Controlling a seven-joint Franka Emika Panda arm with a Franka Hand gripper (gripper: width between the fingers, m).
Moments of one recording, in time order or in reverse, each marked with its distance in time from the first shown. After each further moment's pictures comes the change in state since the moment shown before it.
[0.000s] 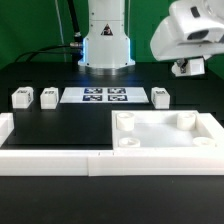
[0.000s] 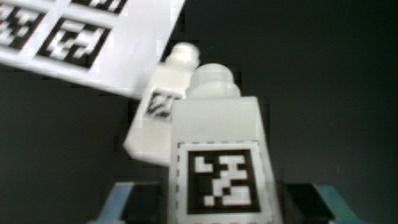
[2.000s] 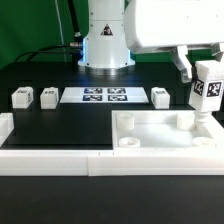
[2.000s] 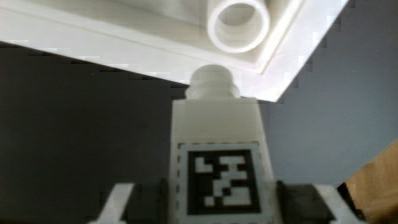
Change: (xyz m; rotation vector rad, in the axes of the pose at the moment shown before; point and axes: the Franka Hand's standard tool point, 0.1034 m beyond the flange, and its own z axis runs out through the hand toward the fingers) arm 0.117 0.078 -0.110 -0.104 1.175 -0.006
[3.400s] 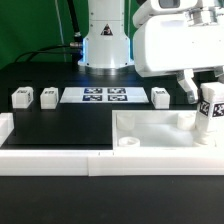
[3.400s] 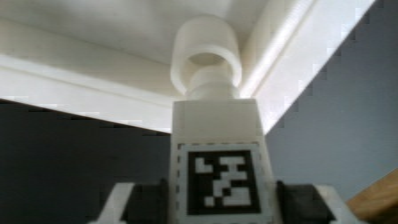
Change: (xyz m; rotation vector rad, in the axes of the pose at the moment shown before) arm -0.018 -0.011 0.021 0.008 0.001 -0.030
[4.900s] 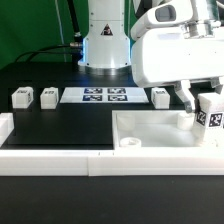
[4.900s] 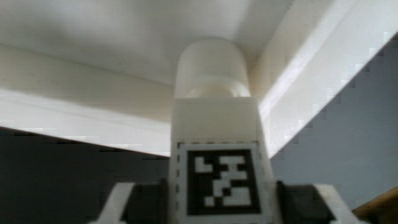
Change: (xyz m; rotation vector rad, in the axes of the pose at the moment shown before) arm -0.010 -0.003 0.014 -0.006 0.036 -0.002
